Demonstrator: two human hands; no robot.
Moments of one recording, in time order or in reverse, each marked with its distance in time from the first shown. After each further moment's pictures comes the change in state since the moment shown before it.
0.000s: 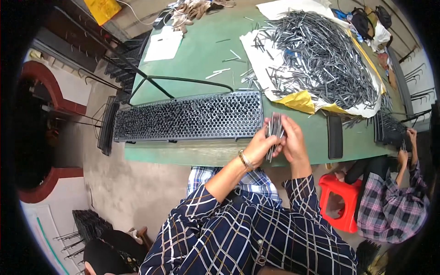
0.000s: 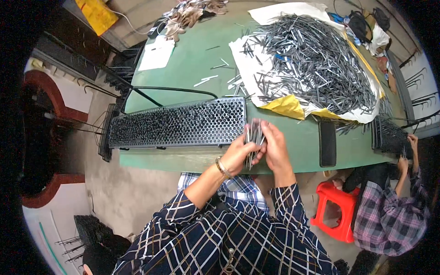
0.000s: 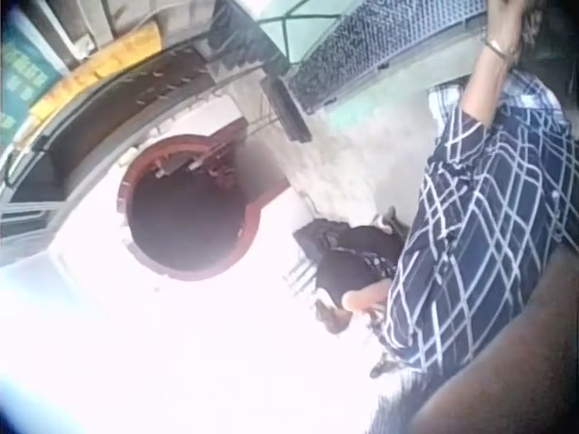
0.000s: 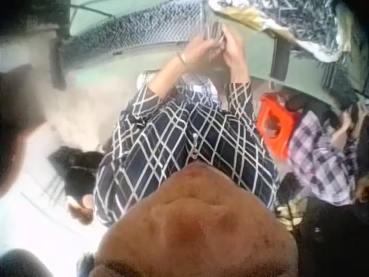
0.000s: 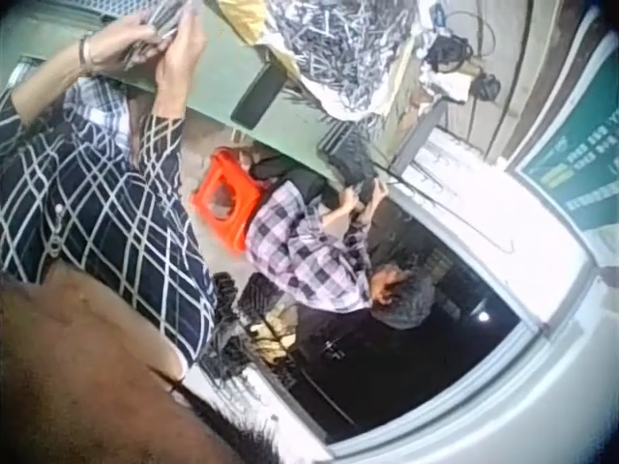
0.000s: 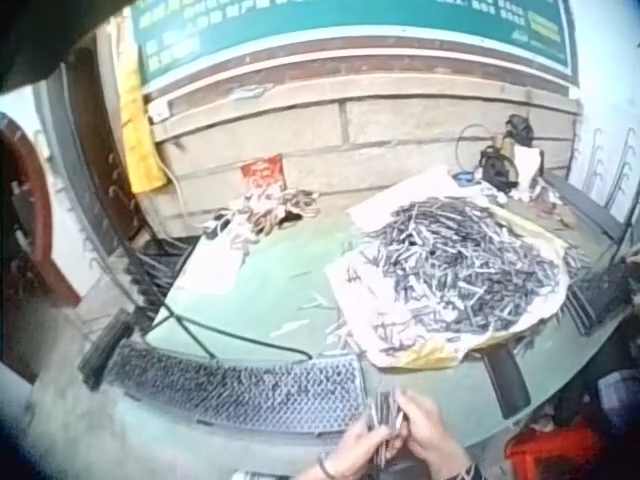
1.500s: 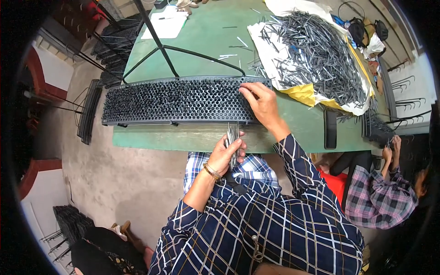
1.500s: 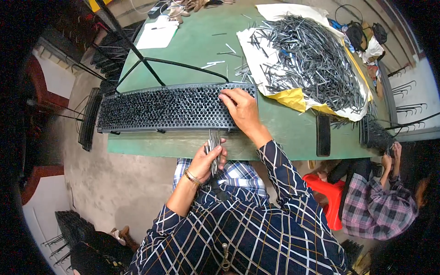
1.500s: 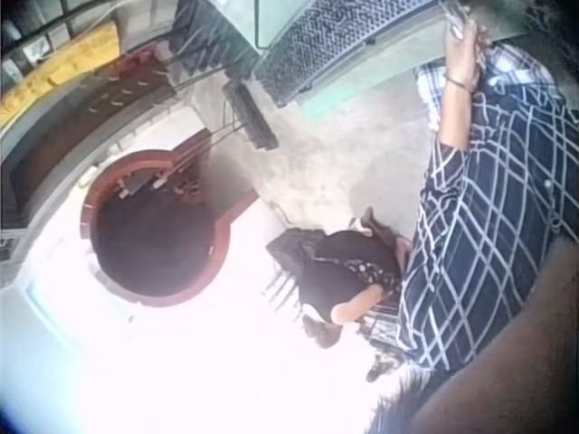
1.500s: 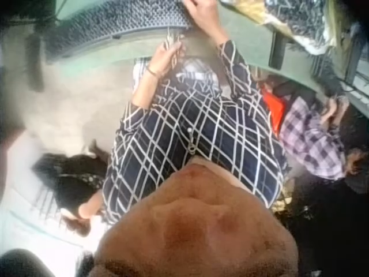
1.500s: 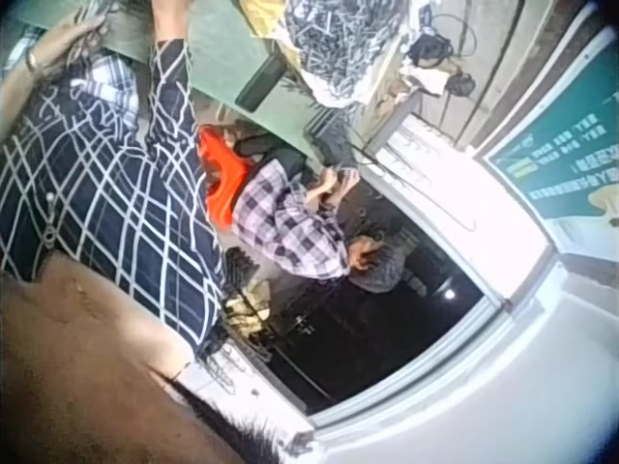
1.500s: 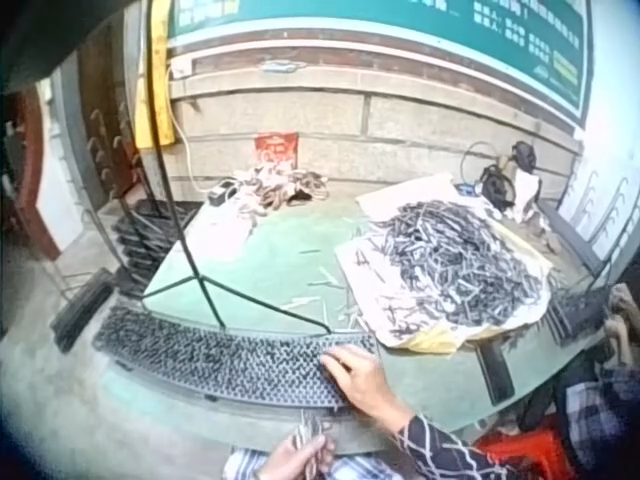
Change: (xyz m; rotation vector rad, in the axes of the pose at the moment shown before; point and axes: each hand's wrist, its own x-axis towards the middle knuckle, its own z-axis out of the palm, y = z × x) left_hand -0.101 -0.024 -0.106 -0.175 0.130 0.043; right_hand 0.063 0.041 0.090 -1.096 -0.074 -0.928
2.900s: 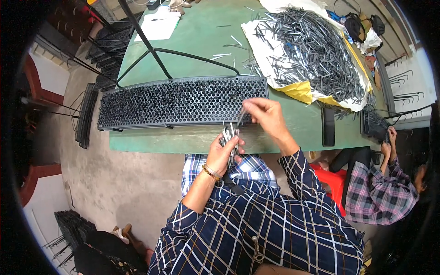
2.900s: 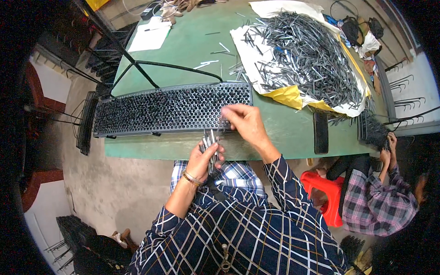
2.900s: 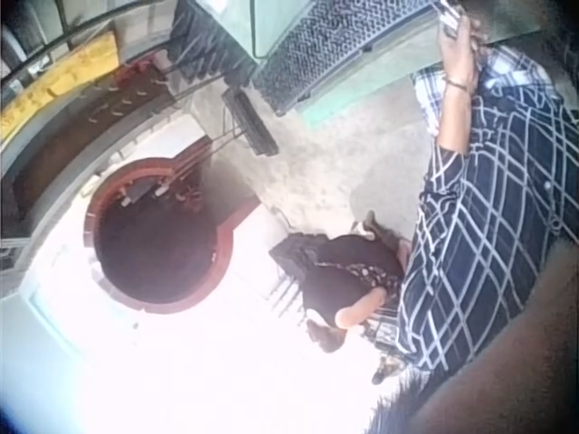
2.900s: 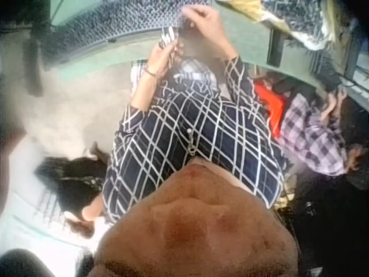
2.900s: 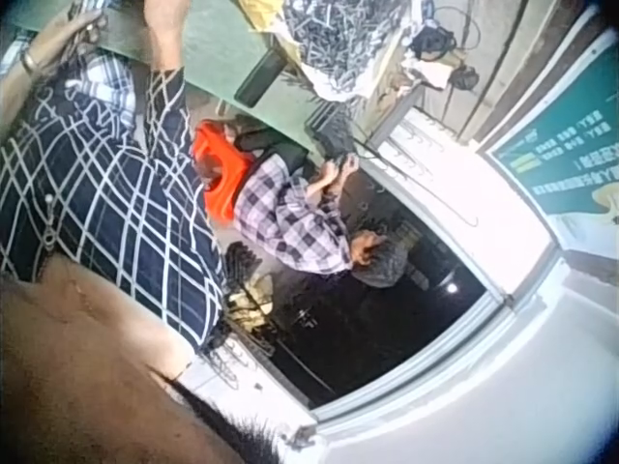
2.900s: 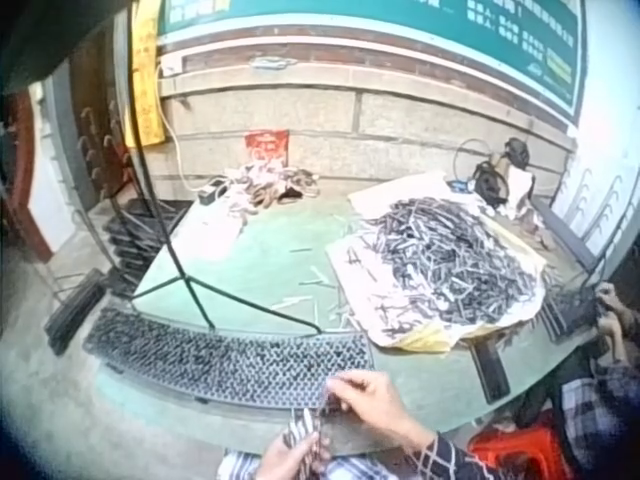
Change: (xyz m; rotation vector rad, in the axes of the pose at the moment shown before) left_hand 0.008 0.004 0.008 0.056 0.134 0.053; right_hand -0.027 -0.014 -0.029 0.570 -0.206 0.650
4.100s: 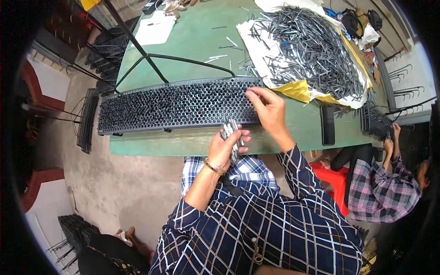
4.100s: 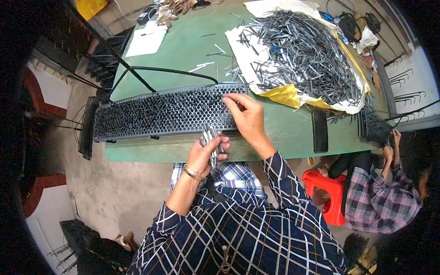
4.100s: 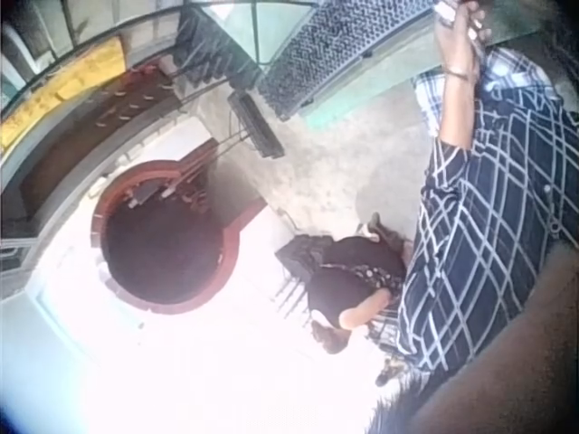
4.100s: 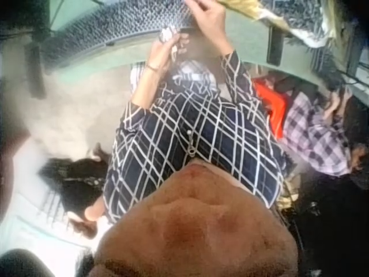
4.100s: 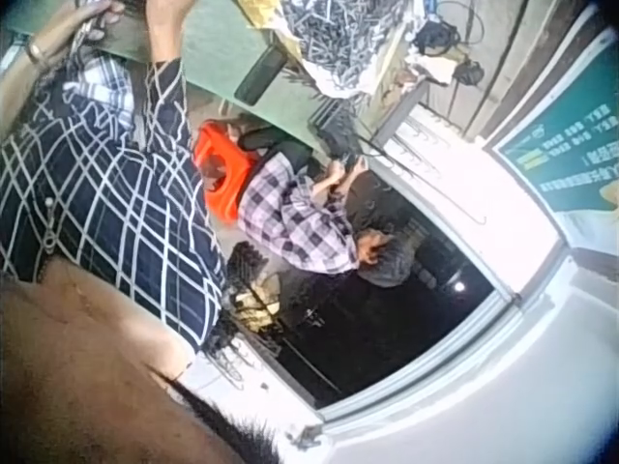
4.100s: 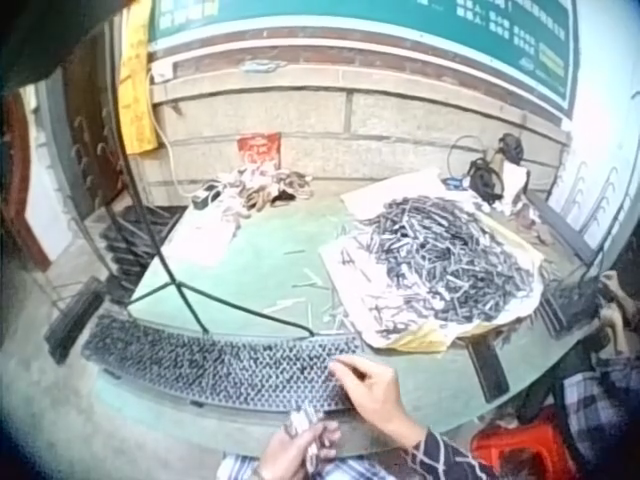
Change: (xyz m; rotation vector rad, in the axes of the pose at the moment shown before) left_hand 0.013 0.012 0.022 -0.062 -0.011 -0.027; right_hand 0.010 -0.003 -0.005 -0.197 0.248 -0.273
